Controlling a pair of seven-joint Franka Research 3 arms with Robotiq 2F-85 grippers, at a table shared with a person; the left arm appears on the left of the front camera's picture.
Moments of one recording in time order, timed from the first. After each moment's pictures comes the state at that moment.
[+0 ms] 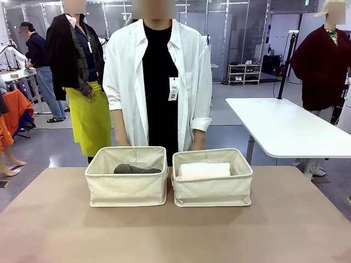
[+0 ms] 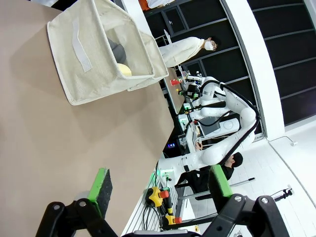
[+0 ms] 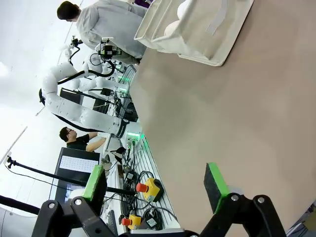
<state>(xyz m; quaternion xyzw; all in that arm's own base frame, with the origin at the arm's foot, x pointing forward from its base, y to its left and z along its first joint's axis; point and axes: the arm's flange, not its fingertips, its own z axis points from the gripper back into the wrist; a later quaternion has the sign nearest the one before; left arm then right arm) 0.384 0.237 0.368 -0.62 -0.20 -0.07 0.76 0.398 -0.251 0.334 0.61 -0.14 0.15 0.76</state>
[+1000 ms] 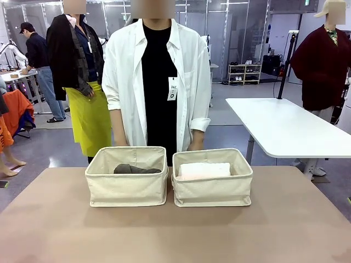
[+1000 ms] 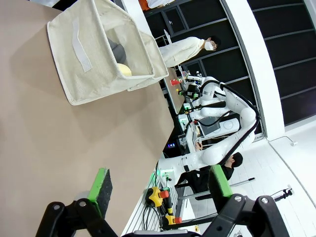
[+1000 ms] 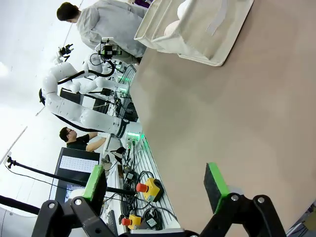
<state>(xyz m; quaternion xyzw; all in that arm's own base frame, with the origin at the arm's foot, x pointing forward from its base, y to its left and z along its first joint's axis) 0.384 0.237 0.368 -0.62 -0.20 -0.07 0.76 0.398 -0.251 0.334 0.61 -0.14 0.15 0.76</state>
